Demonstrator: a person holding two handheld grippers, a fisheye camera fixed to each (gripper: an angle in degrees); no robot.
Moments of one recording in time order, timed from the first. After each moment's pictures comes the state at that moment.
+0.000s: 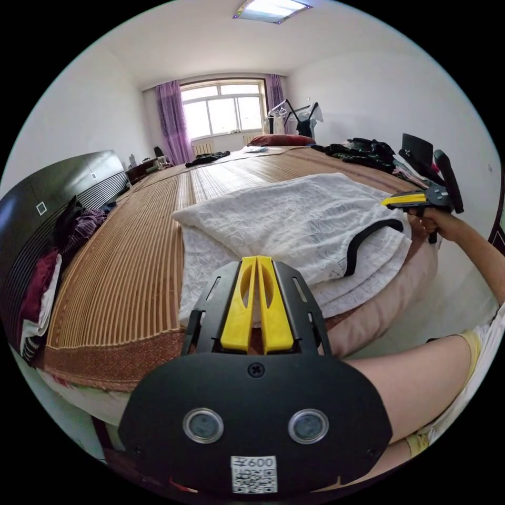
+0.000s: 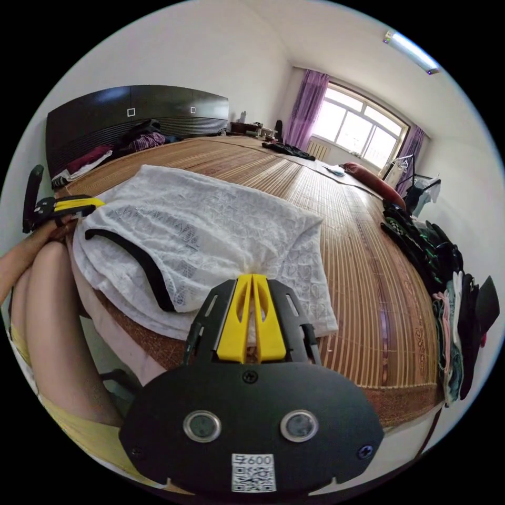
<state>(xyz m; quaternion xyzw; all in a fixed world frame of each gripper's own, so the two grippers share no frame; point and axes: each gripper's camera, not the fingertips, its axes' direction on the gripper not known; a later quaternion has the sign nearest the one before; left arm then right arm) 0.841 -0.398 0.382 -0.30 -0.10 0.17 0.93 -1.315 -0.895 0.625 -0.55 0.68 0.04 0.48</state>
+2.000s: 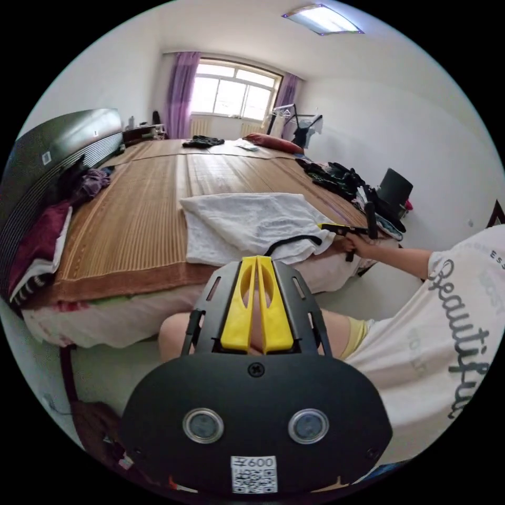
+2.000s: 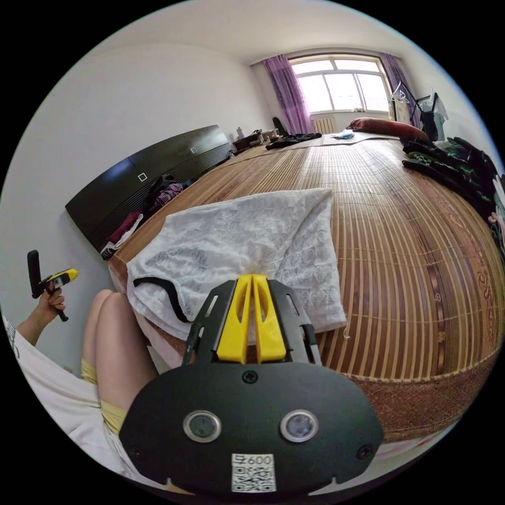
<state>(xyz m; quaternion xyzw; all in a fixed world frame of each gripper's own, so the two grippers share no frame) 1.090 -0.537 0.235 -0.34 -0.06 0.02 0.94 -1.291 -1.093 0.681 -0.39 0.65 0.21 0.62</state>
